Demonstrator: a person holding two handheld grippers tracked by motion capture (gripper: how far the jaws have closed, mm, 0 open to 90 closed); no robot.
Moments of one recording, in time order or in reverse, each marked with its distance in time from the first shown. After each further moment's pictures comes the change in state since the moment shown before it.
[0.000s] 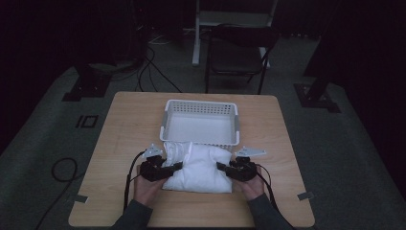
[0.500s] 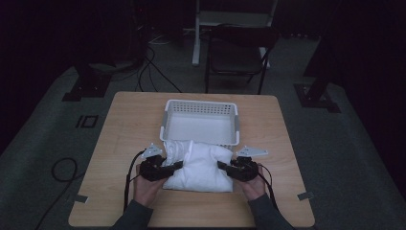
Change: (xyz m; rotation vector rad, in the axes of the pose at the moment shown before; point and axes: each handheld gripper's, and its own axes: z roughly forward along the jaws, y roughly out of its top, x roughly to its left) left arm -0.008 0.006 -0.007 -0.023 0.015 0.018; right arm 0.005 0.005 -0.008 -0.023 -0.013 -0.020
